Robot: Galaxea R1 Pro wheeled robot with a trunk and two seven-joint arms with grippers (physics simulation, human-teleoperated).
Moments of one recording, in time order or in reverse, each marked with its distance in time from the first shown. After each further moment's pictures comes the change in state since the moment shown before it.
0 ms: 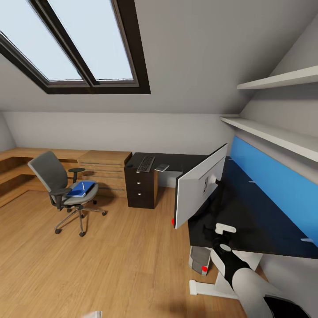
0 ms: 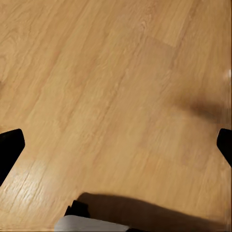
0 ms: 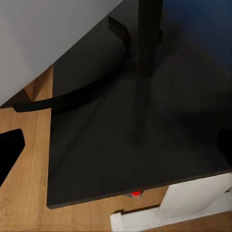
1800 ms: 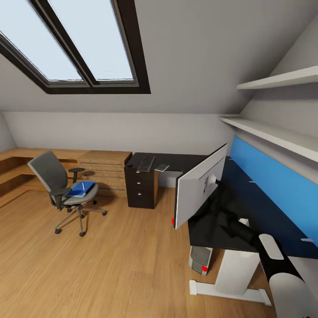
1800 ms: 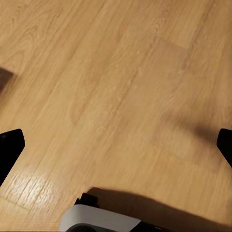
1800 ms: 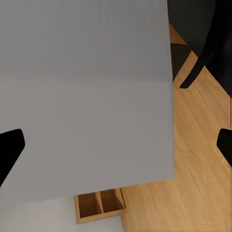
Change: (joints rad) left arm 0.145 -0.025 -0.034 0.052 0.001 -0.270 -0.001; right arm 0.090 -0.167 -0.257 -0.429 -1.066 0.905 0.328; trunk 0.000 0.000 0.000
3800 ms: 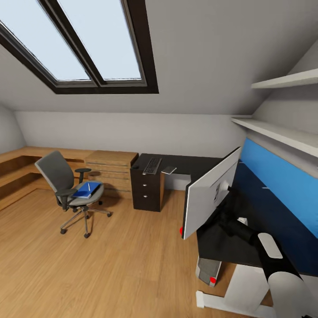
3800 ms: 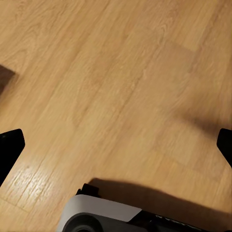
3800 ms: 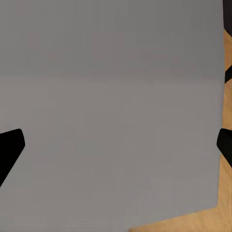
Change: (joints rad) left arm 0.000 -0.001 -0.002 0.001 -0.003 0.041 -0.003; right arm -0.007 0.005 0.002 0.002 -0.006 0.014 0.001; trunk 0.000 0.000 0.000
